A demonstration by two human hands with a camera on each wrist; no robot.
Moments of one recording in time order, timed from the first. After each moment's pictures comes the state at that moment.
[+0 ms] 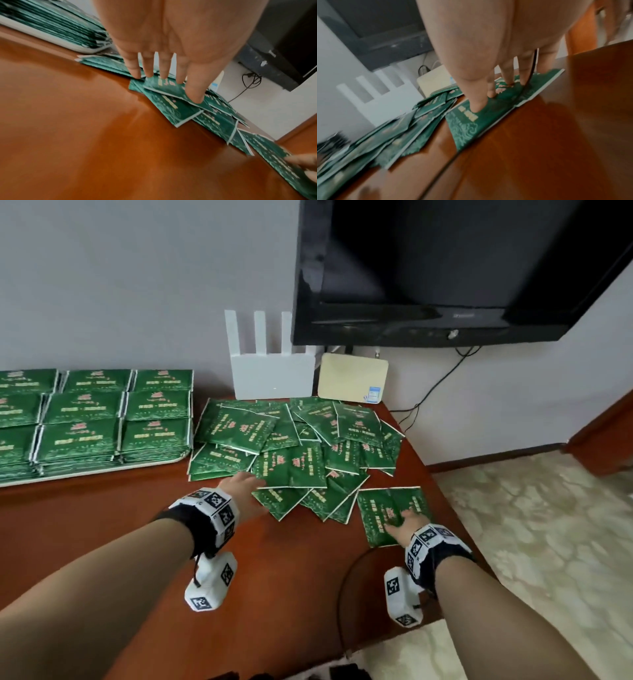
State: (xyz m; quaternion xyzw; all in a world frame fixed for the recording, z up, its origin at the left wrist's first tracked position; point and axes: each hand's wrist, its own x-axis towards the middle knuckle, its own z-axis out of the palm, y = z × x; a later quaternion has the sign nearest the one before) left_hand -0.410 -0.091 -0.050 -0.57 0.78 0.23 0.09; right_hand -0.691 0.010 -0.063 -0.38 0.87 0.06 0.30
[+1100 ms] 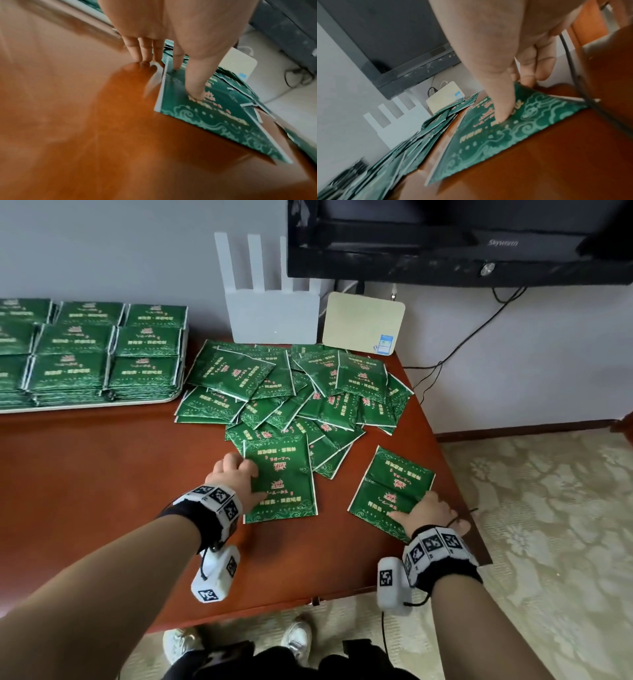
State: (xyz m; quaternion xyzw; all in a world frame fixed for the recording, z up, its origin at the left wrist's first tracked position) left_hand -0.452 -0.028 -0.097 -0.67 0.70 0.21 0.13; right_hand -0.734 0.054 -0.095 -0.36 0.91 0.07 0.19
